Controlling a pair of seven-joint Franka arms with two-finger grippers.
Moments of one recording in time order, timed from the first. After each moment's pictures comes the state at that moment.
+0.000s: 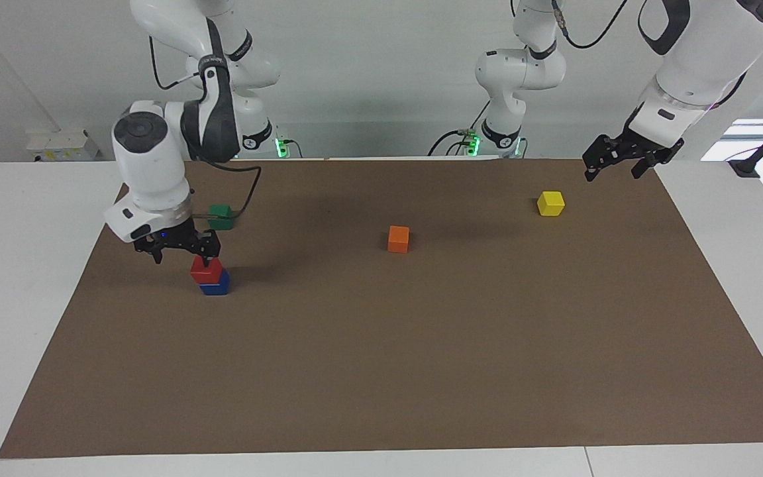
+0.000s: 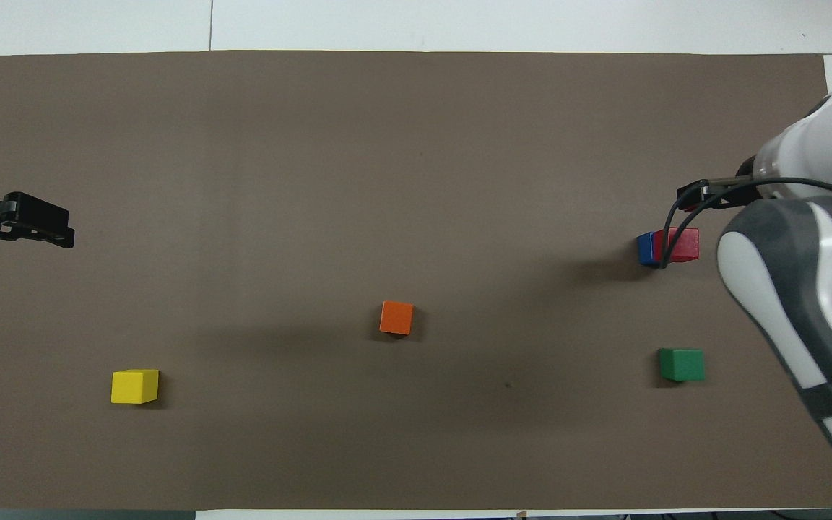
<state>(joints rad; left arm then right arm) -0.11 0.02 0.06 -1.54 0.00 1.46 -0.04 0.04 0.09 -0.04 -1.81 -0.09 1.95 0.02</state>
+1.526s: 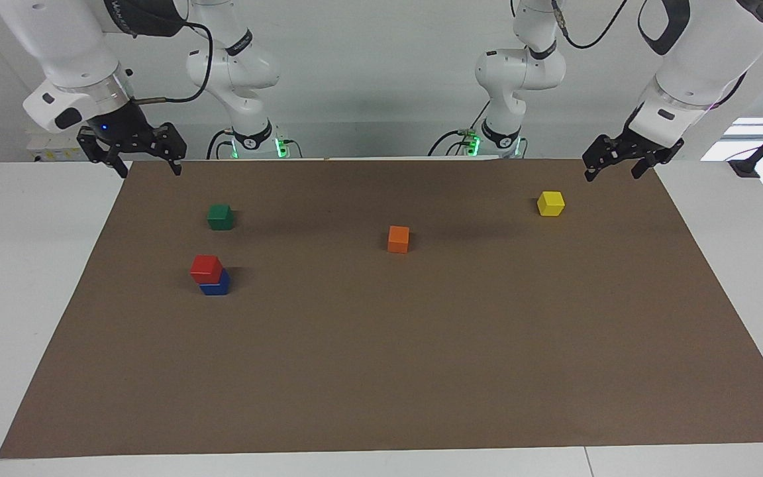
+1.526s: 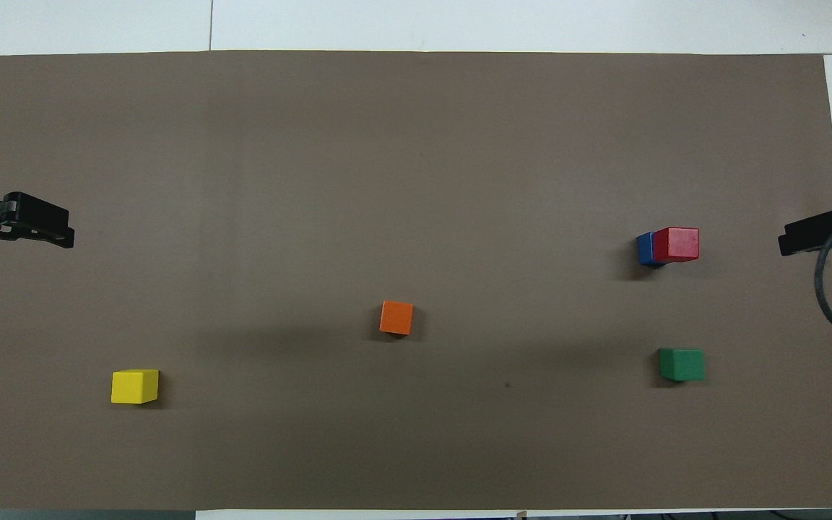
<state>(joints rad) -0.11 0.02 0.06 -1.54 0.00 1.46 -0.04 0.00 -0.08 -0.03 -1.64 -0.03 1.51 -0.09</state>
